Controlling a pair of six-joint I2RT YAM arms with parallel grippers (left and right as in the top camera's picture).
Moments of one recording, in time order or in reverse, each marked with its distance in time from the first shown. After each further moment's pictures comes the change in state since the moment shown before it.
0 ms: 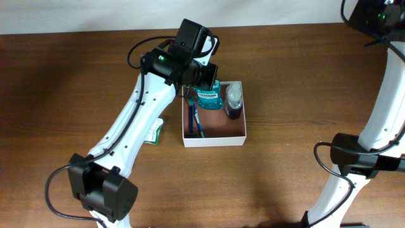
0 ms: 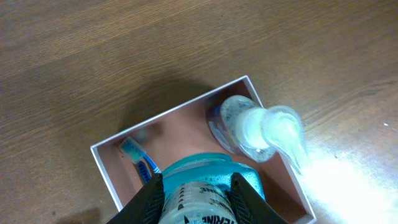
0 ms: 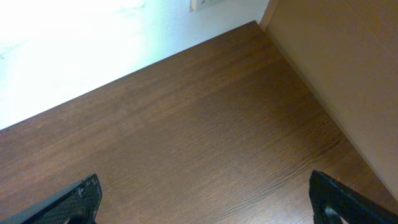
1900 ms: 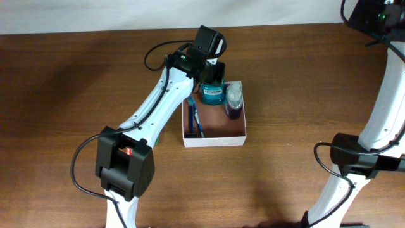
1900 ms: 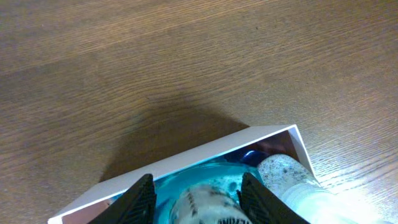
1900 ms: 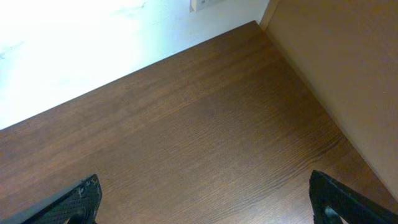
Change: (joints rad) left arm -0.023 0.203 0.013 0.181 -0.093 -0.097; right arm 0.000 0.000 0.000 0.000 0.000 -0.001
